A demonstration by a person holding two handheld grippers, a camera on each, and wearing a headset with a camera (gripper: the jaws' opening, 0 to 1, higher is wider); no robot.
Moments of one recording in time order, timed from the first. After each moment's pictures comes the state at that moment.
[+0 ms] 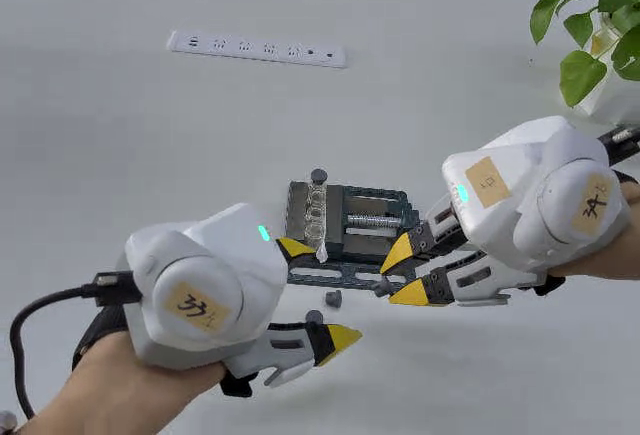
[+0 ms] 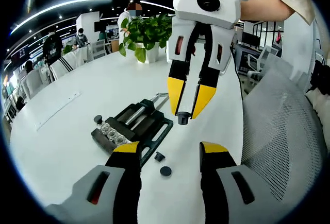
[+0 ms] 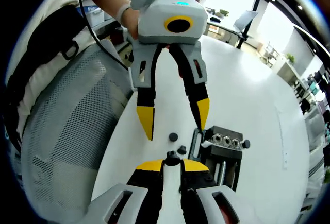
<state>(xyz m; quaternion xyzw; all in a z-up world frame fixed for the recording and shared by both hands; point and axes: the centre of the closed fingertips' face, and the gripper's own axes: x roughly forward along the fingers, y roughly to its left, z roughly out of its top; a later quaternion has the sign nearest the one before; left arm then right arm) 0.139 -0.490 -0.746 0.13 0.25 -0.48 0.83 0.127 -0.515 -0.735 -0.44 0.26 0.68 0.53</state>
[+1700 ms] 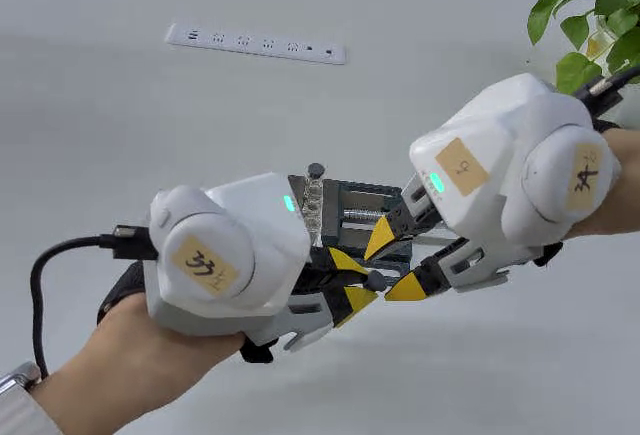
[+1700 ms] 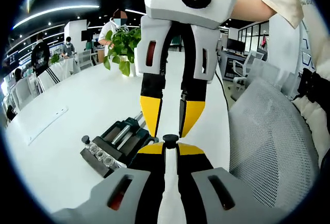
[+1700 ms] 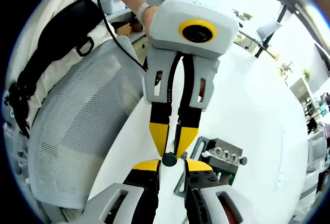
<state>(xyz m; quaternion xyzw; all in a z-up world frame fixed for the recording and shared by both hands) 0.127 -0.512 -0.723 0.11 0.21 -0.53 0.82 0.122 -0.507 -0.717 -0.47 0.25 0.70 0.48</state>
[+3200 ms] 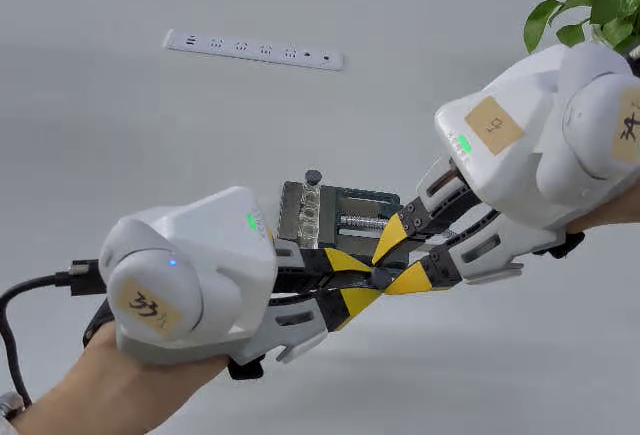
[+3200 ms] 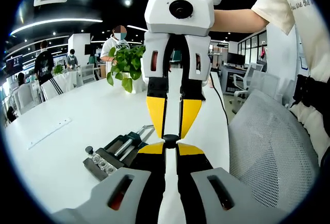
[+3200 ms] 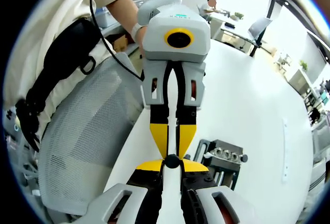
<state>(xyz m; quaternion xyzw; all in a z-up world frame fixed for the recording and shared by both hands) 0.126 -0.517 -0.697 0.08 0.14 -0.53 0.83 0.117 -0.508 -0.701 -0.43 0.27 0.71 0.49</state>
